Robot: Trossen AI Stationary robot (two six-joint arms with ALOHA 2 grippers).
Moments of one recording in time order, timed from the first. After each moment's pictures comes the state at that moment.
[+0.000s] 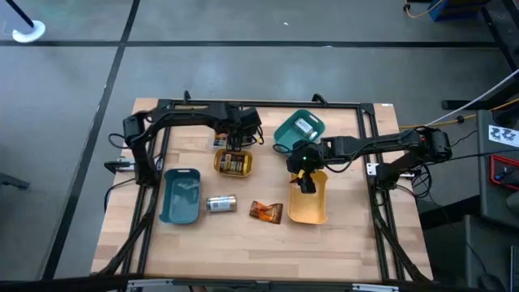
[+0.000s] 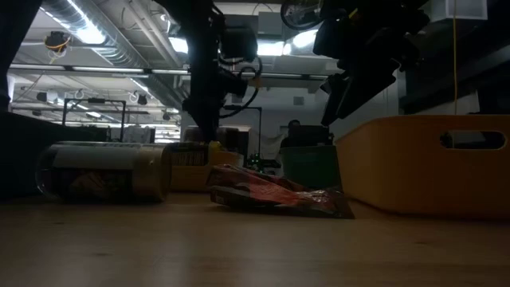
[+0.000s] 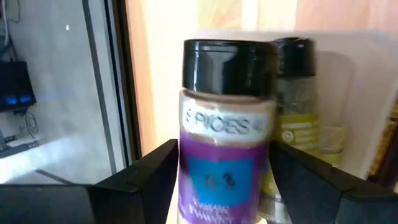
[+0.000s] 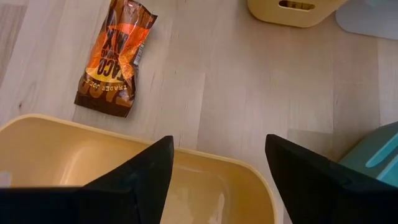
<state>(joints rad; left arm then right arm) 0.33 1.82 1.44 -0.91 -0.44 0.42 -0.04 1.46 0.99 -0.50 -0.14 -0.14</state>
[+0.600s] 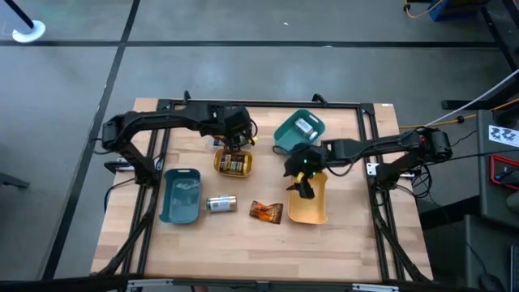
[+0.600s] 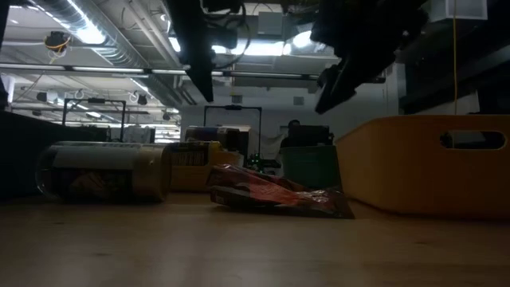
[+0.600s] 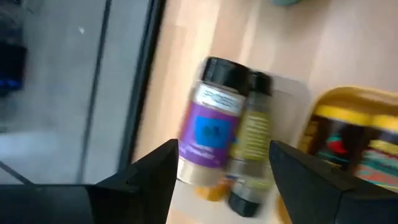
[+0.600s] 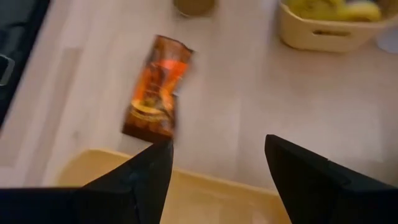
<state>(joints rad) 0.24 1.61 1.44 -0.97 -0.42 0.16 0.00 1.46 0.99 -0.42 -0.26 -0.03</state>
